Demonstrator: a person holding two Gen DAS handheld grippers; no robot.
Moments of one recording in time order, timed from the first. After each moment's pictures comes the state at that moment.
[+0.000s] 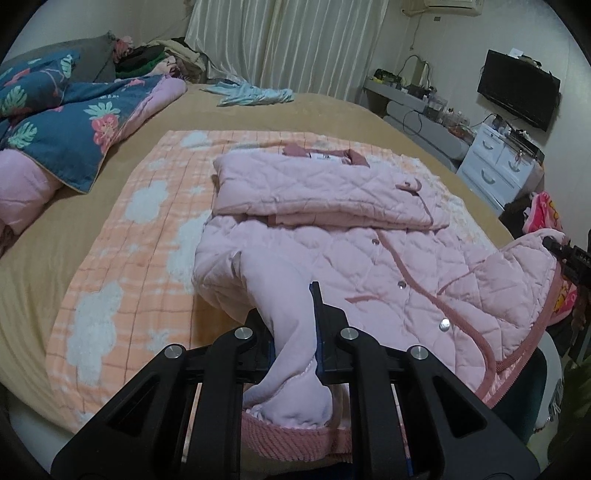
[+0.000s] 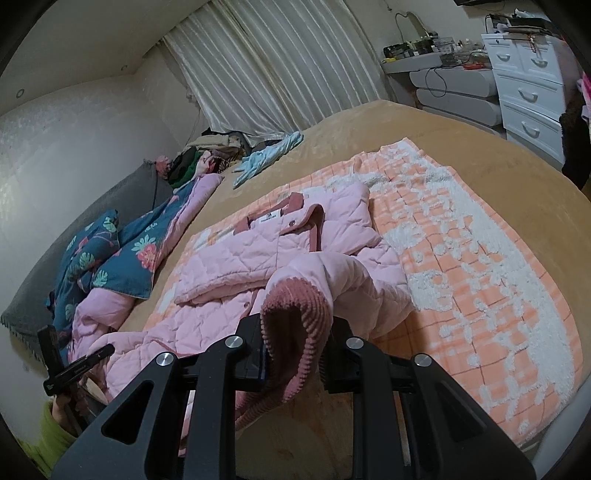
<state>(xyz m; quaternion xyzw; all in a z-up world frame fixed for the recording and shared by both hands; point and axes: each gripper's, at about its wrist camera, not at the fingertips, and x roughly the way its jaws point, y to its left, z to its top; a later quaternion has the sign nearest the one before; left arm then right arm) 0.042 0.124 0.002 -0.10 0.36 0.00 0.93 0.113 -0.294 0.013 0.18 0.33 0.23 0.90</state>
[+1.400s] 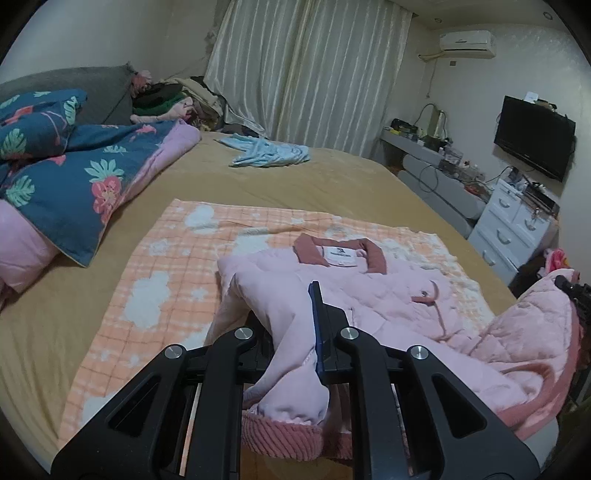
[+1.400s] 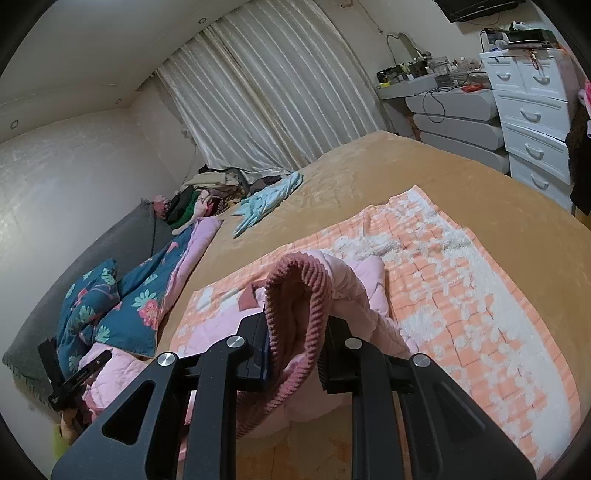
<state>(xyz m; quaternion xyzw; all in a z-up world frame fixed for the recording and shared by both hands) 0.154 0.149 0.081 -0.11 0.28 0.05 0.95 0.221 -0.285 0.080 0.22 0.28 0.21 0.91</state>
